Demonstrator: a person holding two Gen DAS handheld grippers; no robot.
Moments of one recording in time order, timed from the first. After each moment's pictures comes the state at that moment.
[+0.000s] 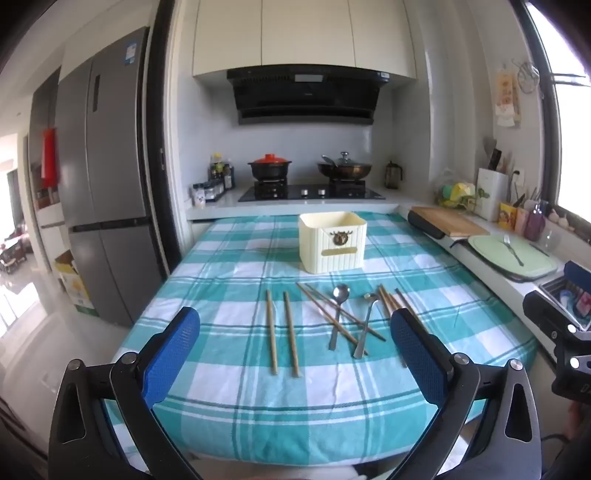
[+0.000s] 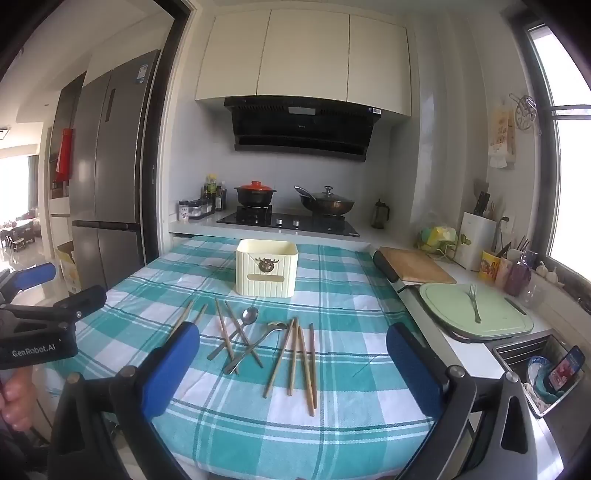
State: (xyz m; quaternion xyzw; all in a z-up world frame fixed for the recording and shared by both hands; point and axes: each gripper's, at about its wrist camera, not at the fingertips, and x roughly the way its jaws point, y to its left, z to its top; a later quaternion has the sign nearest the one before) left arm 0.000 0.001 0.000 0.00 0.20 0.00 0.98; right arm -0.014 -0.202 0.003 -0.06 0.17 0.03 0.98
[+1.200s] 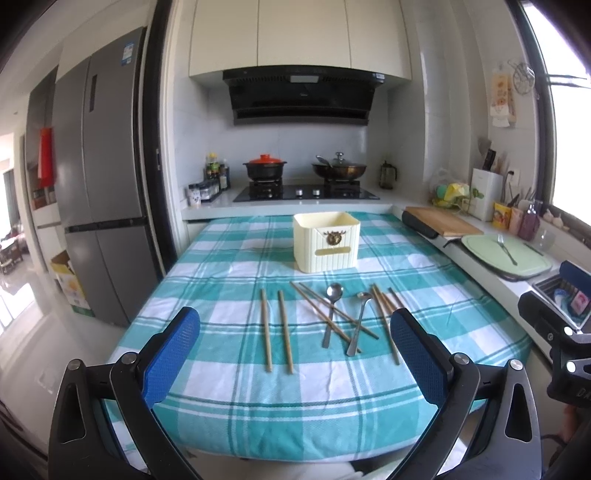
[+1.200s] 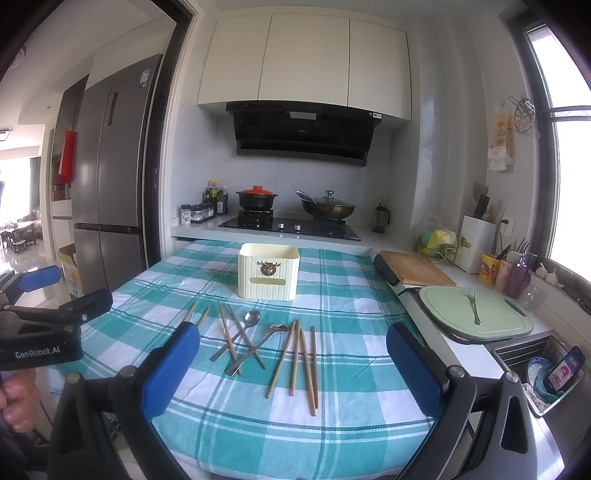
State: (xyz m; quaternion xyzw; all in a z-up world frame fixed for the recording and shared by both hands) left arm -0.008 -0.004 0.004 0.00 0.20 -0.01 0.98; right arm -0.024 -0.200 0.005 -0.06 0.15 0.03 0.99
